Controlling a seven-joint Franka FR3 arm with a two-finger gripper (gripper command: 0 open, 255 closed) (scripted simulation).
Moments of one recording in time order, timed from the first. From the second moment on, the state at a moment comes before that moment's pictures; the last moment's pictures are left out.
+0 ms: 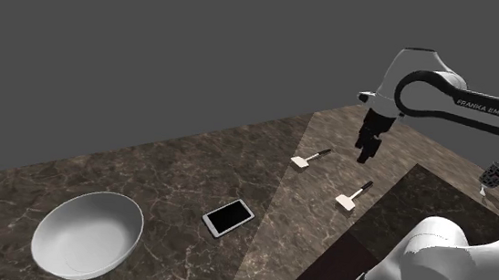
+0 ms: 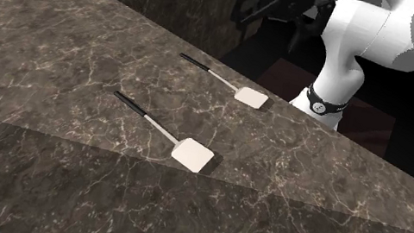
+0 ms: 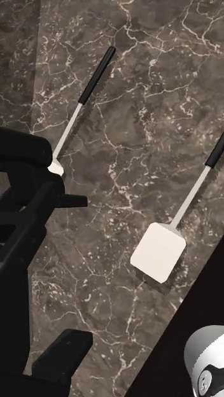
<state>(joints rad) 0.07 -0.76 -0.34 -2.48 -0.33 1.68 -0.70</state>
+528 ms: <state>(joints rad) 0.19 -0.55 -0.61 -2.42 -0.42 1.91 -1.16</state>
